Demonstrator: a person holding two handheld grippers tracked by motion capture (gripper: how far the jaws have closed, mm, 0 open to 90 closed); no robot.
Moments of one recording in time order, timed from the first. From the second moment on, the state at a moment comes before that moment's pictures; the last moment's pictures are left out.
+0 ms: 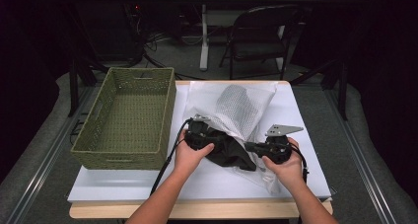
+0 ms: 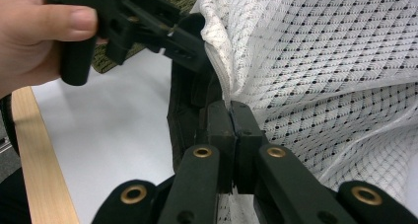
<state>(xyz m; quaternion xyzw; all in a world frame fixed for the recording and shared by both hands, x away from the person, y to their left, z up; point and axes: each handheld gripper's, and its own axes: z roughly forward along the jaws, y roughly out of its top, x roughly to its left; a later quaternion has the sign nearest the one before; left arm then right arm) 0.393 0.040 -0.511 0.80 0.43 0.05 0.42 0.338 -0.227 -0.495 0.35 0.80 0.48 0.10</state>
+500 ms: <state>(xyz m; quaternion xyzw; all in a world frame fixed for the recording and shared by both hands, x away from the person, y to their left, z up) 0.386 0.046 -0.534 0.81 0.42 0.04 0.40 0.338 -0.226 -0.495 0.35 0.80 0.48 0.10</state>
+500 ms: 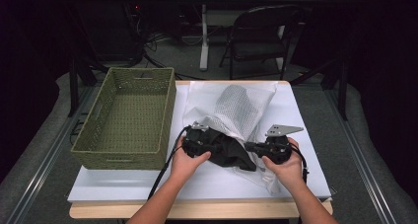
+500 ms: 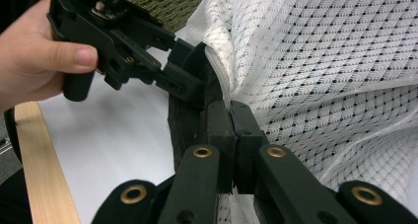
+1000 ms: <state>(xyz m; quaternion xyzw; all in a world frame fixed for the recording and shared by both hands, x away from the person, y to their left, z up) 0.385 0.027 -0.544 0.83 0.40 0.06 0.39 0.337 -0.225 -0.496 0.35 0.79 0.49 0.10</state>
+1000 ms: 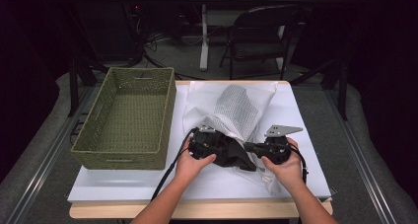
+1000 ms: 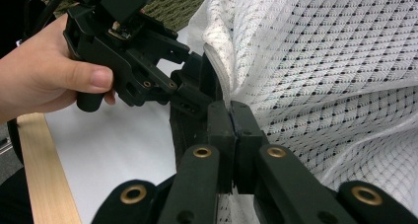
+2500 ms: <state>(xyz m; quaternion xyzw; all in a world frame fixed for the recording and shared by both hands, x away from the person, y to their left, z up) 0.388 -0.002 -0.549 0.80 0.43 0.08 0.40 0.332 -0.208 -0.501 0.33 0.81 0.47 0.08</state>
